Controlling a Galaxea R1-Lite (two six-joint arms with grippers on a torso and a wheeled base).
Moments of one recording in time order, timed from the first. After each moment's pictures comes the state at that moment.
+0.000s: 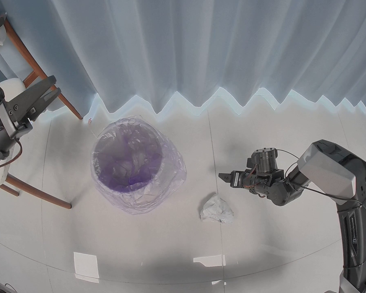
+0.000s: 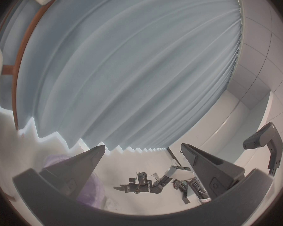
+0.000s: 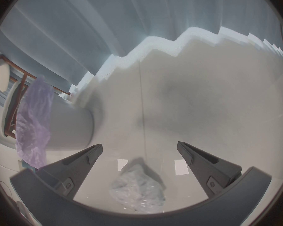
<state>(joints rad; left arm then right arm) 0.07 1.40 -0.57 -1.36 -0.88 -0.78 0.35 2.50 -1.30 -0.67 0.08 0.31</state>
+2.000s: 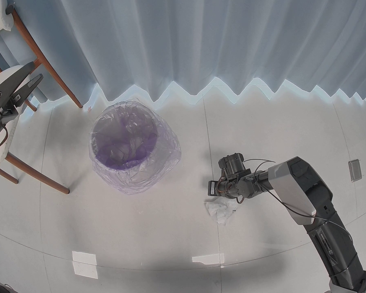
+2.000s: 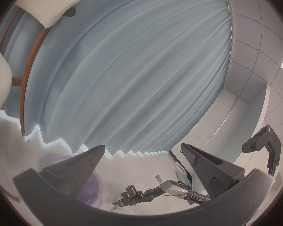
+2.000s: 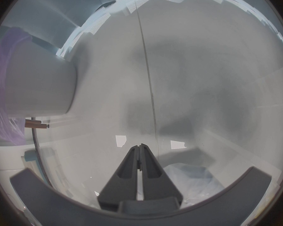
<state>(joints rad) 0.23 1.46 -0.64 -1.54 -0.96 -0.93 0.44 2.82 -1.99 -0.03 0.06 0.37</state>
